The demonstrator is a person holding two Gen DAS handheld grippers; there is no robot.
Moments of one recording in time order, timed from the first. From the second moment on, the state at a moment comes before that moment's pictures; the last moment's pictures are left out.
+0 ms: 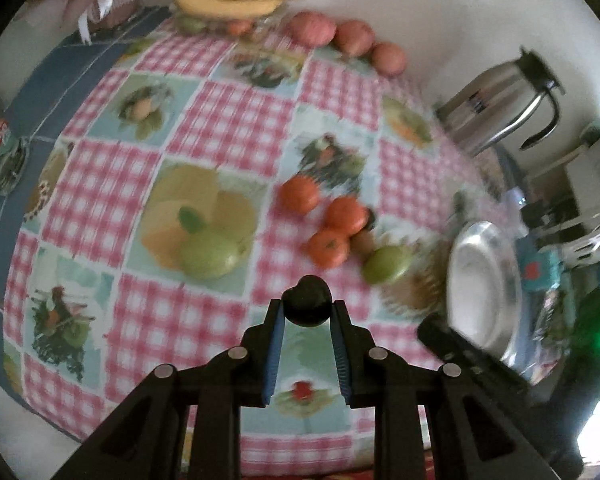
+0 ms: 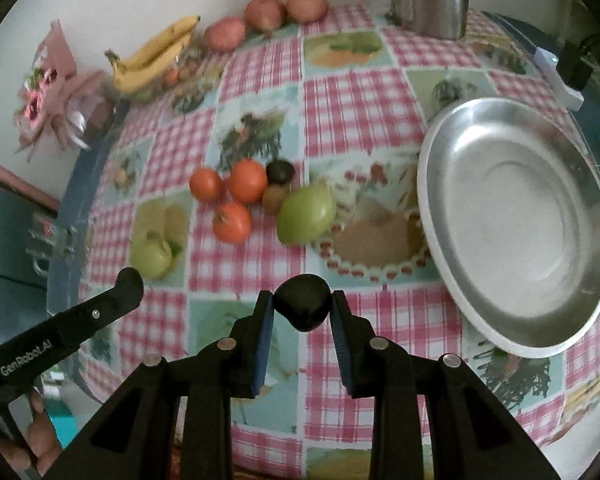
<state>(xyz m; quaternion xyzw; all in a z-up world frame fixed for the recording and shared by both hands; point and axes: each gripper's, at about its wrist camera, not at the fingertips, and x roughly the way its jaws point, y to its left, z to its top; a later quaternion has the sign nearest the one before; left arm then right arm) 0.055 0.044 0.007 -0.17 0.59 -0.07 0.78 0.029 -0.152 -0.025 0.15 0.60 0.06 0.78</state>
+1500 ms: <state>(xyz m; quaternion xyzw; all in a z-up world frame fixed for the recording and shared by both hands) 0.120 -0.205 -0.036 -0.04 0.62 -0.20 0.76 0.060 -0.355 -0.048 0.28 0.58 -0.18 0.75</state>
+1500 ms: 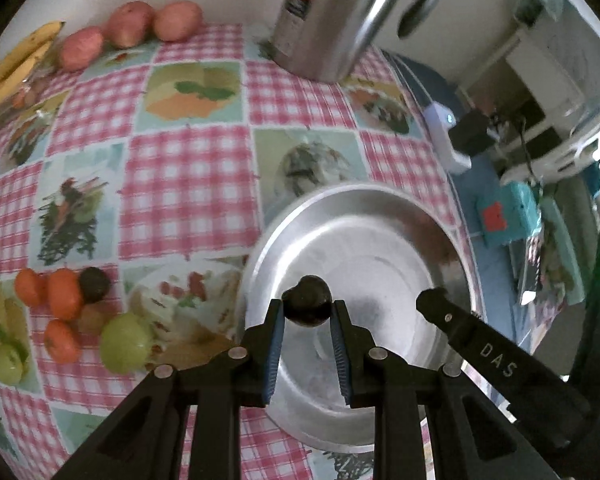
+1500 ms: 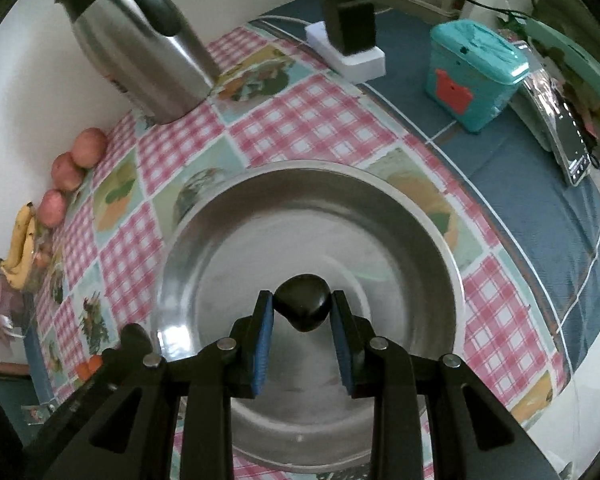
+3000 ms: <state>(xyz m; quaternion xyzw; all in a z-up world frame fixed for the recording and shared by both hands) 0.108 -0.192 -0.037 -0.02 0.62 -0.15 0.77 0.047 -0.360 -0.048 0.26 0.58 -0.19 0.75</state>
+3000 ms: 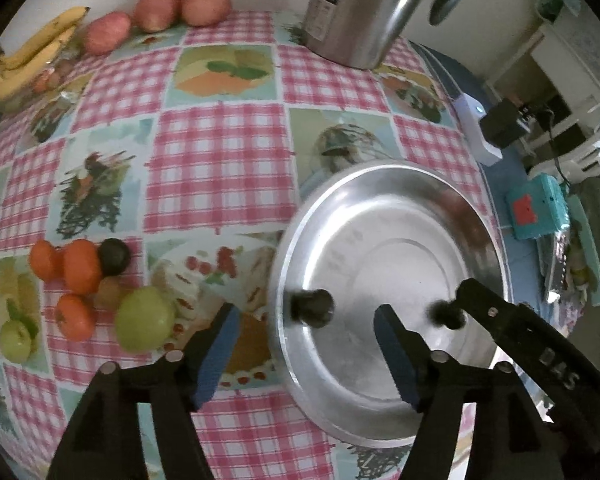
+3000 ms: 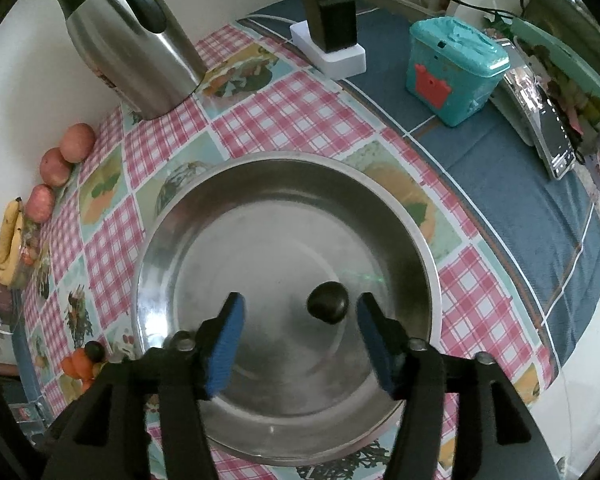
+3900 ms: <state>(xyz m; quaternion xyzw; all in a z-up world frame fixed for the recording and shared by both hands) 0.120 -0.140 -0.026 0.00 0.57 -0.06 0.82 0.056 -0.339 -0.054 0.25 0.58 -0.15 0.76</state>
